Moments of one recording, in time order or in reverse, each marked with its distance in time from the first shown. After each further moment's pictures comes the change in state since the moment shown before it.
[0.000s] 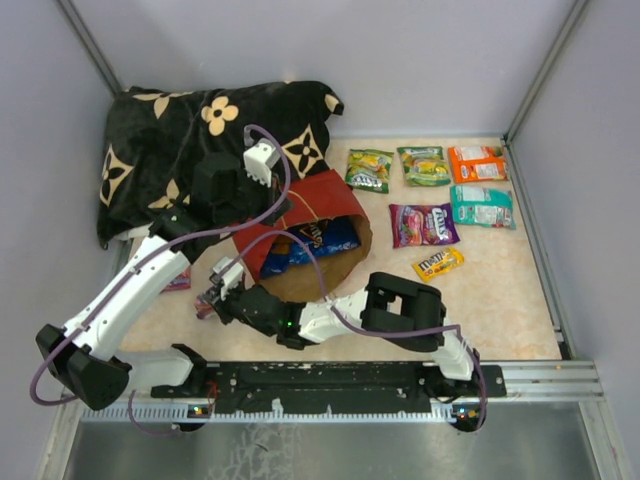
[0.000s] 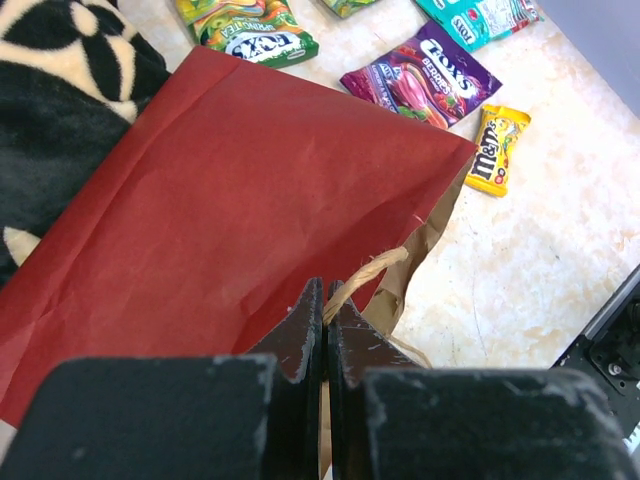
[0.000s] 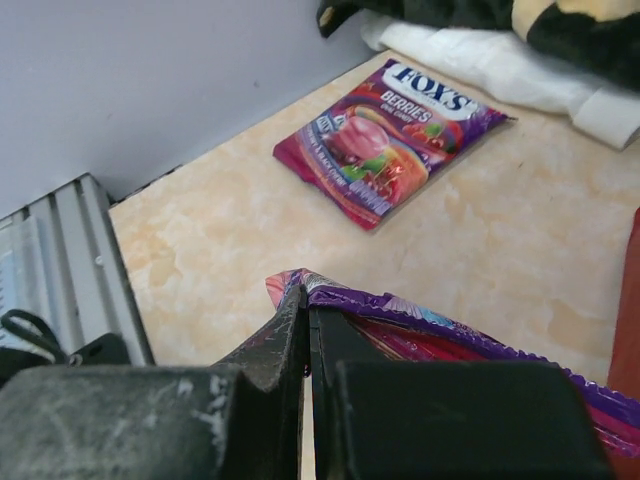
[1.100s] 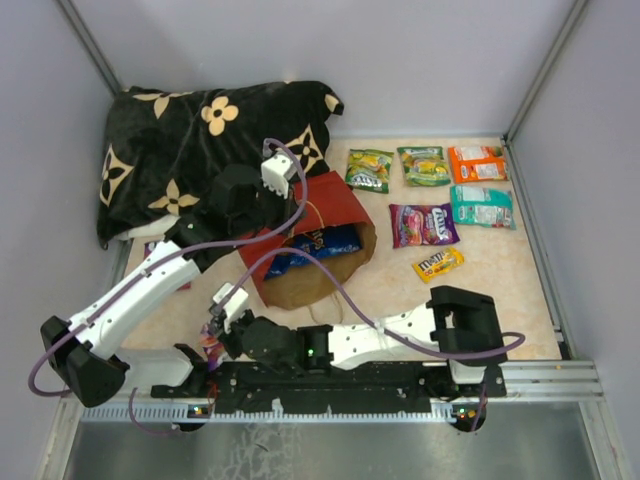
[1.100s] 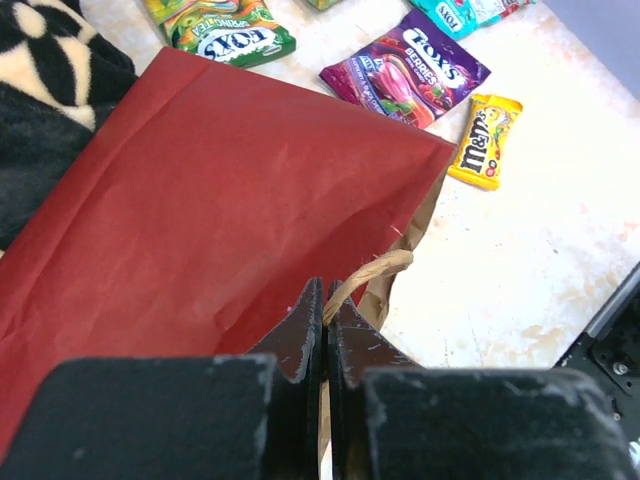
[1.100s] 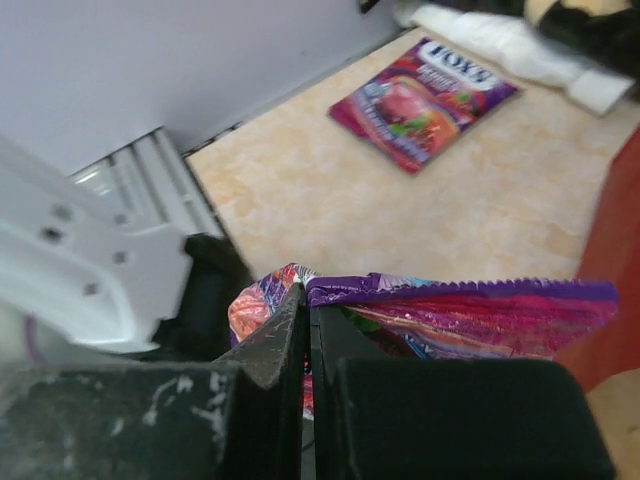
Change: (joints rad) left arm -0.112 0.007 -0.046 0.063 -0.098 -0.016; right arm 0.221 -0.317 -0.014 -0.405 0.201 0.020
